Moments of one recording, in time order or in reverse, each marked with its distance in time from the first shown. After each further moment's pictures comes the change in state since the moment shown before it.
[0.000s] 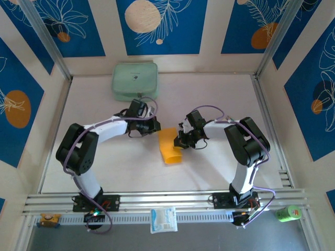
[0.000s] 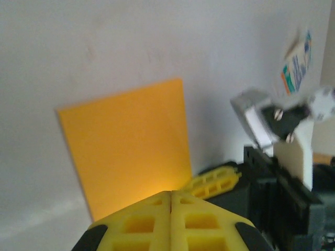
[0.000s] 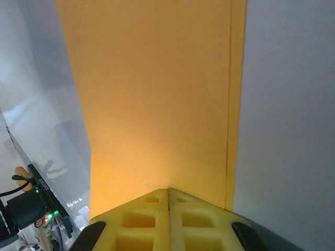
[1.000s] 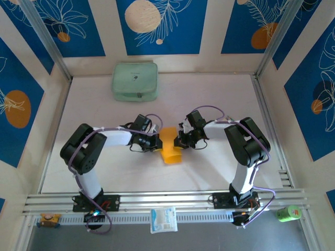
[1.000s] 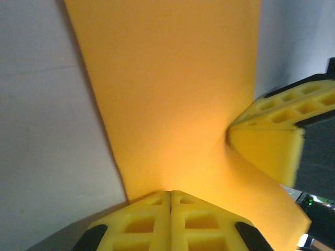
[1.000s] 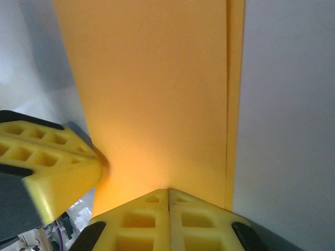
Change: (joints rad) left arm -0.063 0.018 -0.154 0.050 0.048 0.014; right arm 0.001 -0.004 -0.008 0.011 0.003 0.008
